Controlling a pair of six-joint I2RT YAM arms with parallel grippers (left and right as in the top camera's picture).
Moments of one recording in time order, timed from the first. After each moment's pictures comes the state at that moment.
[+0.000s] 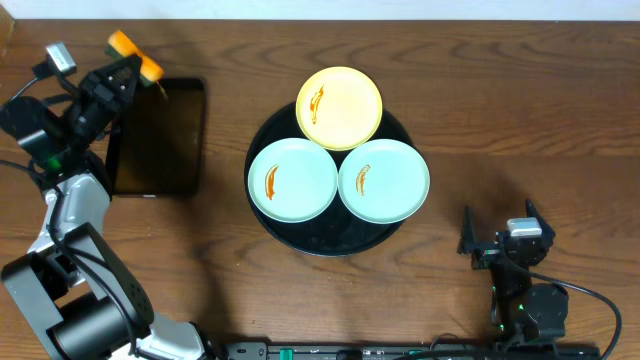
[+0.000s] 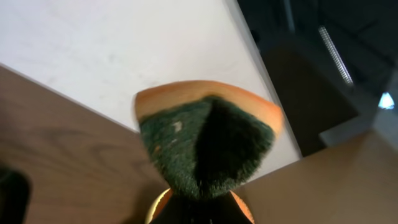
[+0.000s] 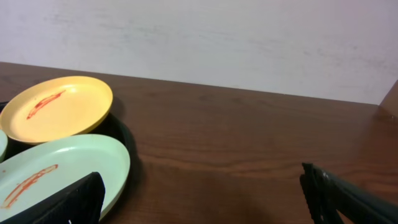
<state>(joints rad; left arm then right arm) 0.53 1.72 1.01 0.74 1.07 -1.00 0.07 0.01 0.01 -0.07 0.02 -0.10</state>
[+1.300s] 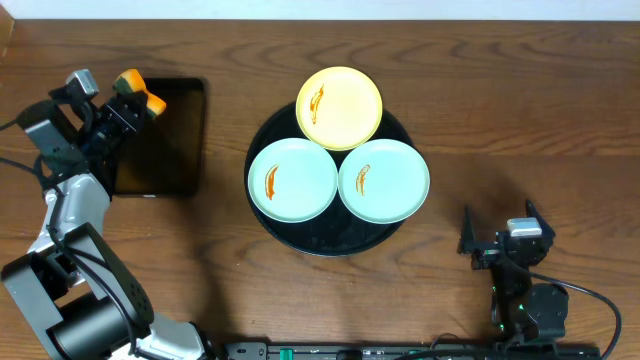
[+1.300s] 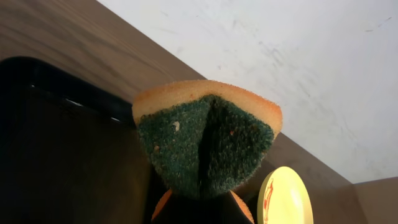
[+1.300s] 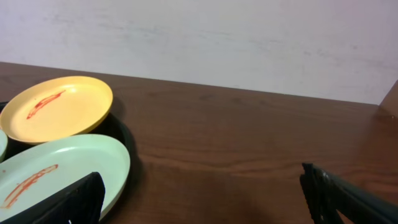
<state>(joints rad) 0.53 1.72 1.01 0.21 0.80 -0.43 0.07 0.01 0.01 -0.07 0.02 -0.10</state>
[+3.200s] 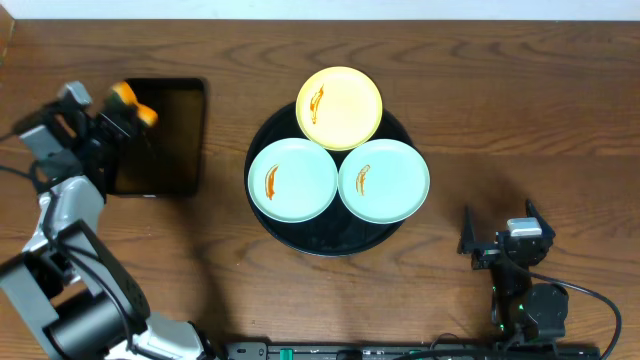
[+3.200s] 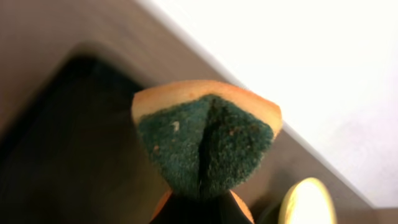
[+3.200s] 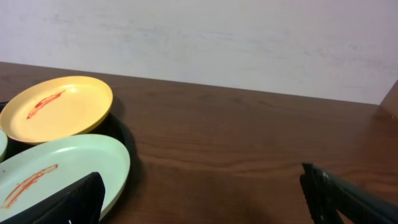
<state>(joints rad) 0.57 1.73 1.01 0.19 0.74 -0.45 0.07 0.01 0.01 -0.07 0.02 -0.10</state>
